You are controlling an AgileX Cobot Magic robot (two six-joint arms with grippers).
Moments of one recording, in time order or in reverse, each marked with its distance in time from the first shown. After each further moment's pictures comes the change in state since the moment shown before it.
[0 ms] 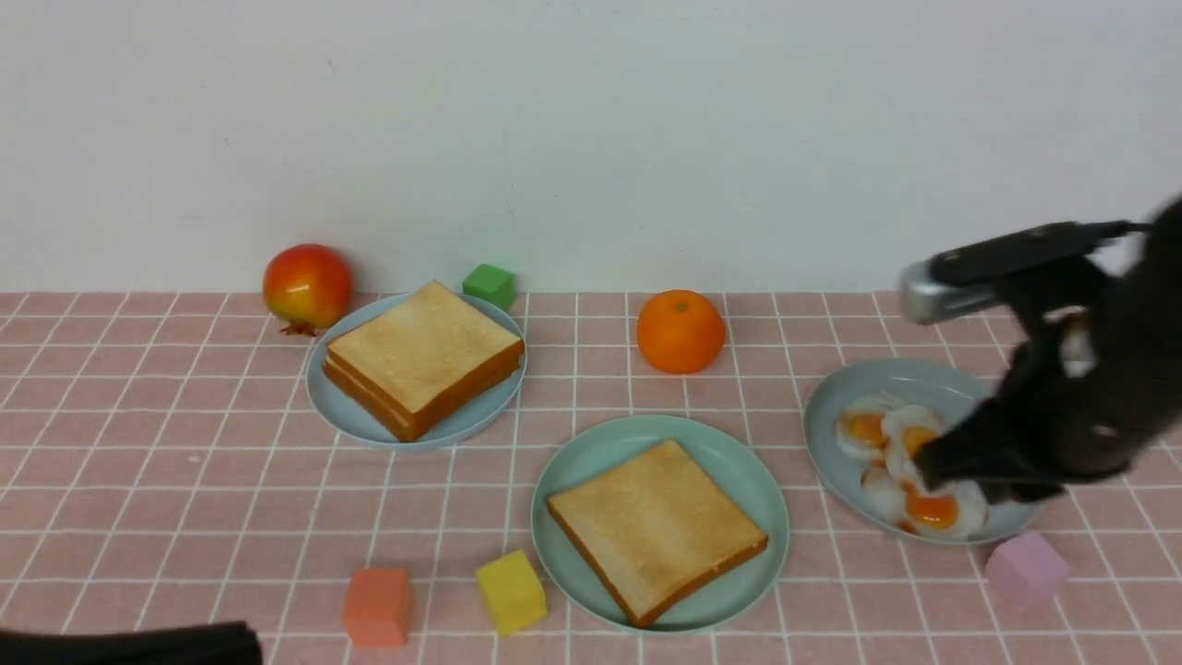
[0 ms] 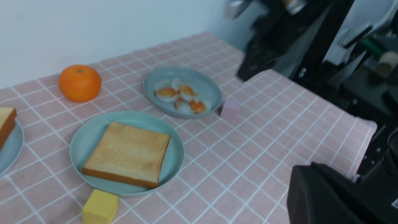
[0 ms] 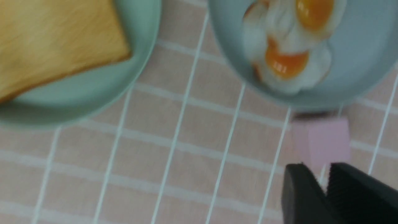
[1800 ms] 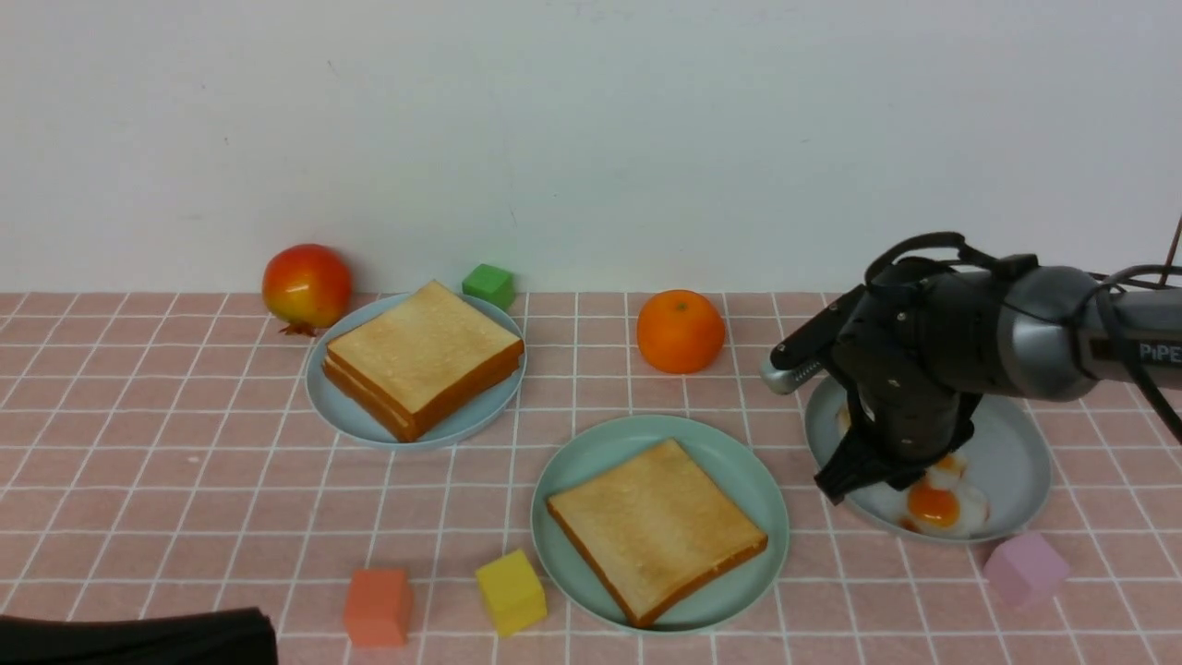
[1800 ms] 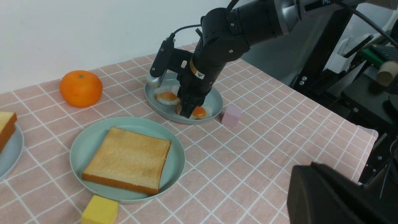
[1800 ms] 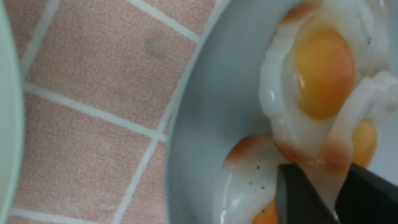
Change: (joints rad) right arm 0.005 0.505 -0.186 -0.413 -0.139 0.084; left arm 0.000 0.021 0.006 -0.004 -0.035 0.000
